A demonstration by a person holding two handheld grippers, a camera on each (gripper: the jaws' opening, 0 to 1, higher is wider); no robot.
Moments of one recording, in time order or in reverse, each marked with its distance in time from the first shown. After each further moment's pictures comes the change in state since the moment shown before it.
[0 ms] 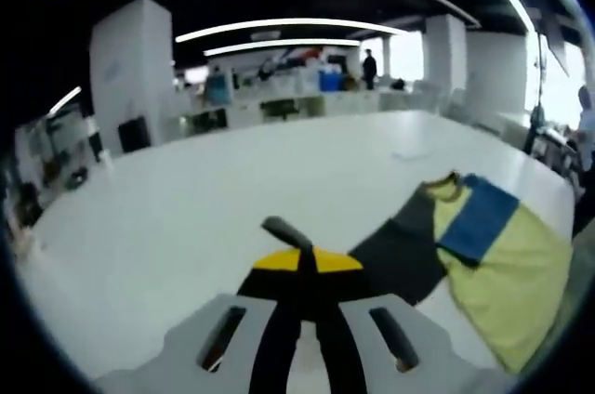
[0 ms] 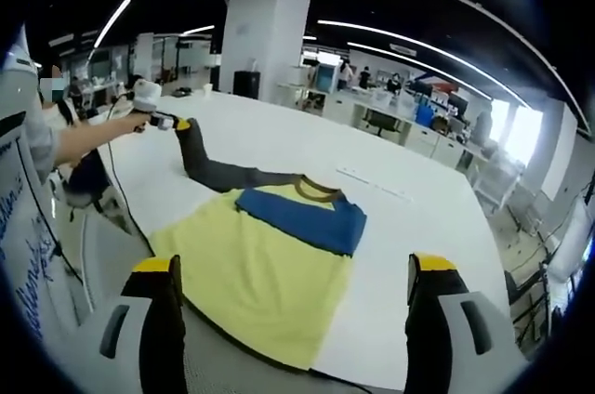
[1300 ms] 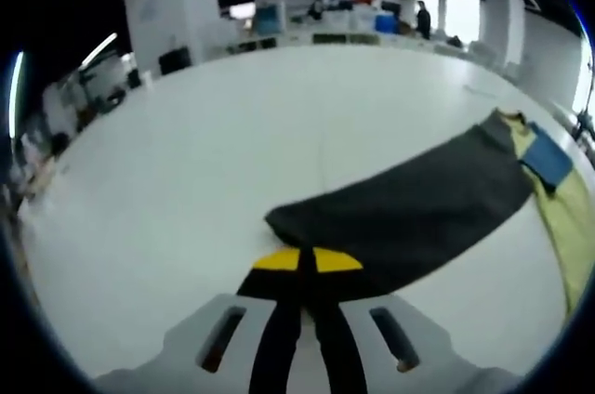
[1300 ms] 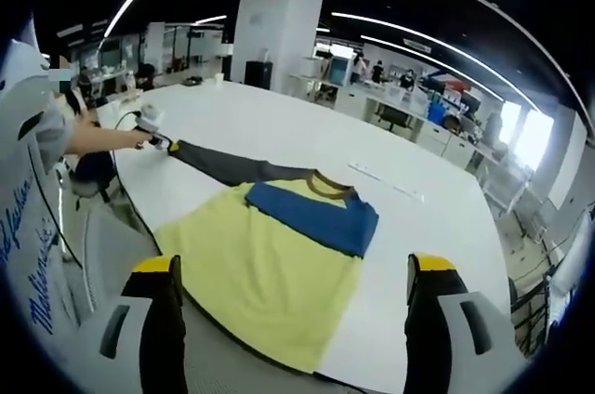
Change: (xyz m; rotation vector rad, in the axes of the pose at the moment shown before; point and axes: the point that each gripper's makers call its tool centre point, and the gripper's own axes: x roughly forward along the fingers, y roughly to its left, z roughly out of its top) left arm 0.000 0.090 -0.156 -0.106 0.290 0.211; right arm 0.014 0.016 0.003 -0.032 0.041 0.037
